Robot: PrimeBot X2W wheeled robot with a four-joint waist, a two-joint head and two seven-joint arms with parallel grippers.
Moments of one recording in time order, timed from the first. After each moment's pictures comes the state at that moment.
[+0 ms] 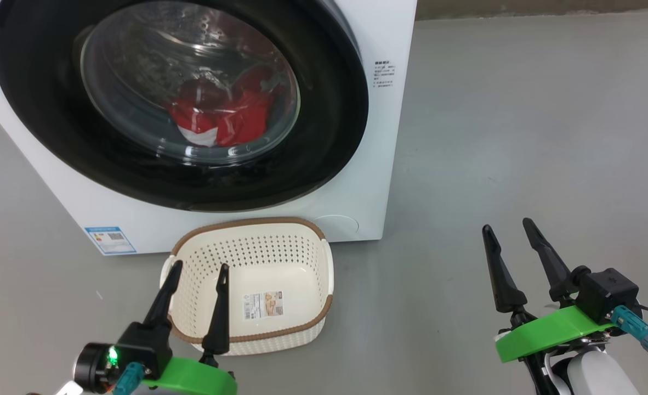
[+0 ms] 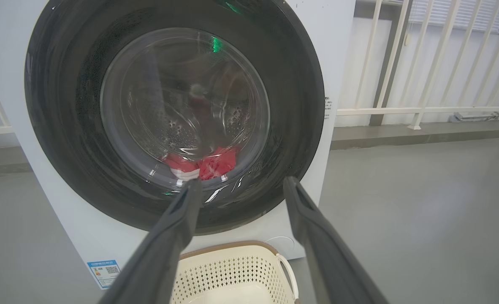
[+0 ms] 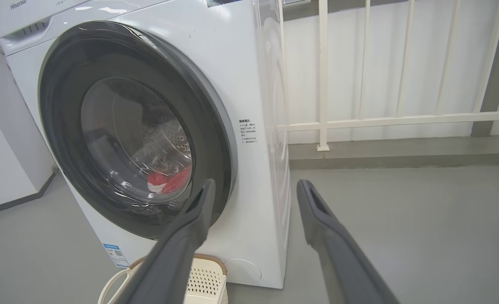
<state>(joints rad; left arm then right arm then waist) -0.15 0.04 -0.14 0.24 -0.14 0.02 -0.25 -0.13 -0.04 0.04 0.24 0.31 0.12 -0.25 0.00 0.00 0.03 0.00</state>
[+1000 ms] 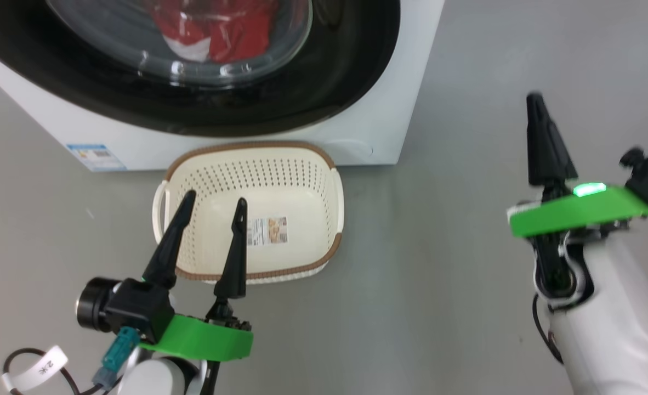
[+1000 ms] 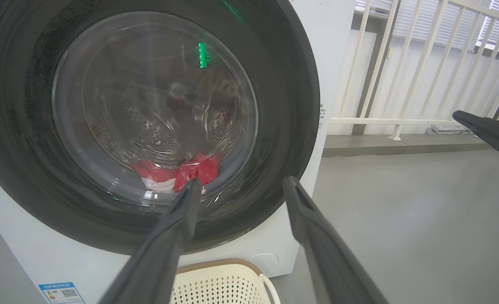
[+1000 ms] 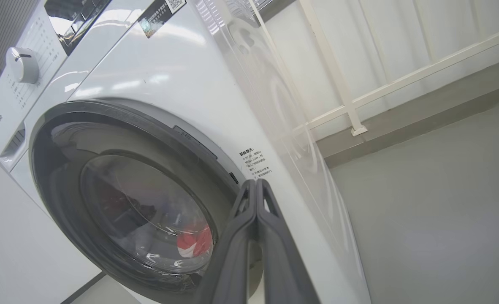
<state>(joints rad) -0.27 0.04 -0.20 0.10 -0.18 0.01 -0.25 -0.48 -0.05 0.05 0.33 0.72 0.12 -0.26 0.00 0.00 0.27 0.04</state>
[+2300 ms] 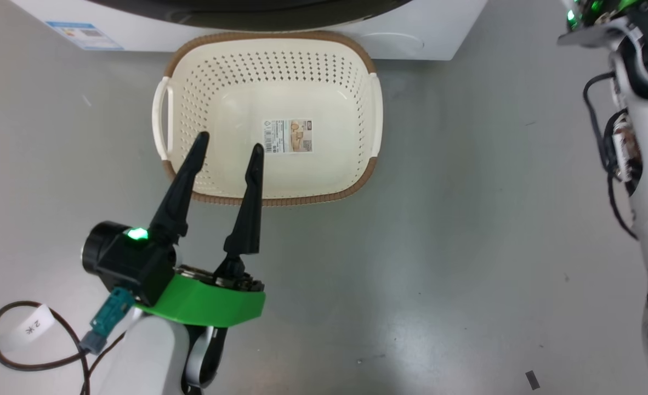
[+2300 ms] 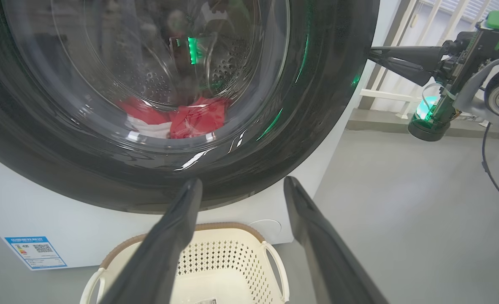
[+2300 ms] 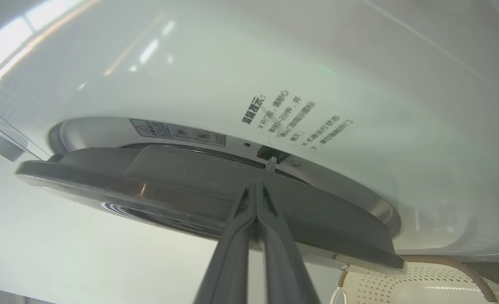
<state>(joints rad) -0.41 0.04 -0.23 0.07 -0.24 -0.03 -0.25 -1.08 -0.14 0.07 0.54 1.45 0.12 0.35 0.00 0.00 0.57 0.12</state>
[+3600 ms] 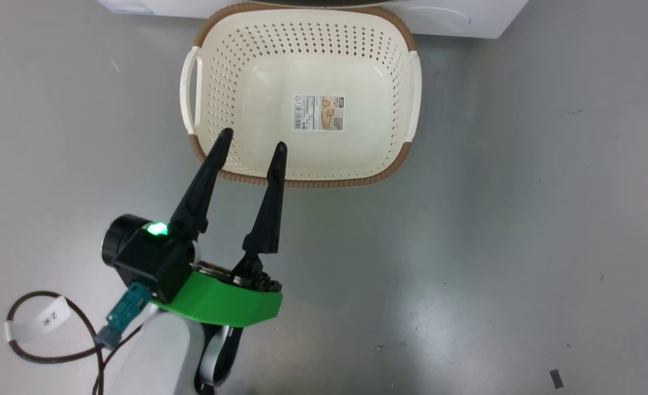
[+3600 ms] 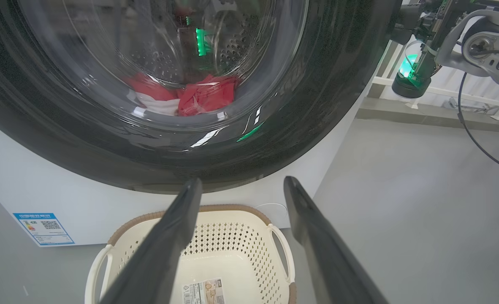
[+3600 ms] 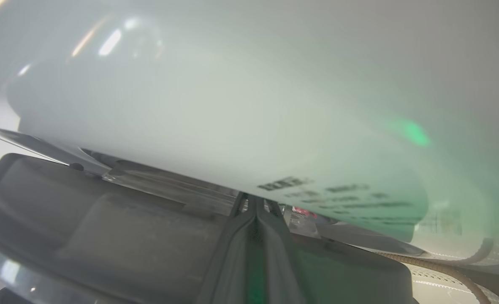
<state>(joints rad) -0.44 0.03 -0.30 0.07 -0.27 -0.02 -0.25 -1.32 -0.21 0.11 0.68 1.43 0.12 0.53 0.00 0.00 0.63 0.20</state>
